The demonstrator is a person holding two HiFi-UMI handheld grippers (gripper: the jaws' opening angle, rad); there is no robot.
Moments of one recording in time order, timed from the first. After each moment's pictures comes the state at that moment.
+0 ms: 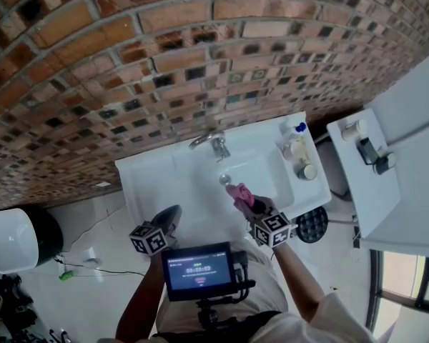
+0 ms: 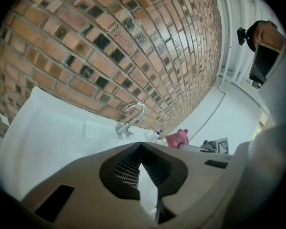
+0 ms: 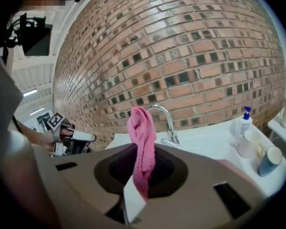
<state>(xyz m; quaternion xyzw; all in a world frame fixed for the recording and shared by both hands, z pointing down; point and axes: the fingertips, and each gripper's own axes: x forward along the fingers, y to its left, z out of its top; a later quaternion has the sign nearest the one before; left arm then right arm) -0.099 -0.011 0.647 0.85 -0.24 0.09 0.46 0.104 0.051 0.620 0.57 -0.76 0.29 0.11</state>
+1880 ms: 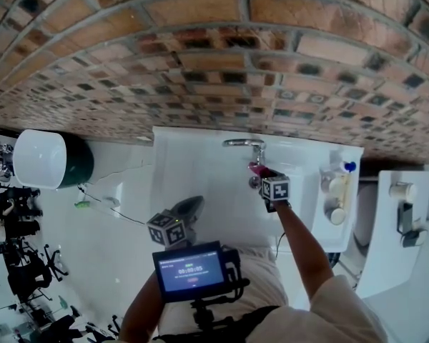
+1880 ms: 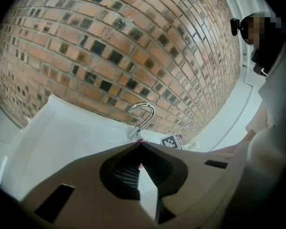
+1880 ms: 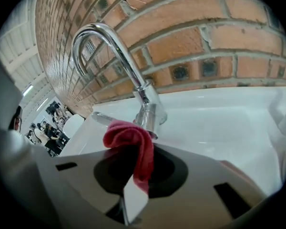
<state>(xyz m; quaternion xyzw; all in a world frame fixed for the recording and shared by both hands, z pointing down) -0.047 -0.016 0.635 0.80 -0.39 0.13 0.44 0.159 -0.100 0.843 0.46 -0.74 0.43 0.25</state>
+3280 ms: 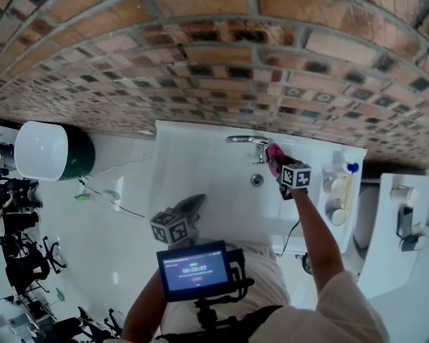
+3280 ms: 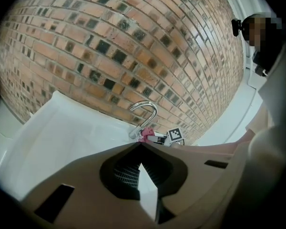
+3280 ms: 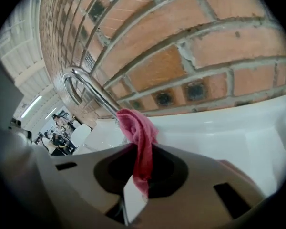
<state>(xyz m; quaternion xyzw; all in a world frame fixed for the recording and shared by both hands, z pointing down) -0.045 -0.008 0.642 0.78 -0.41 0.12 0.45 0.207 -0.147 0.822 0.45 -0.77 0.42 0.18</state>
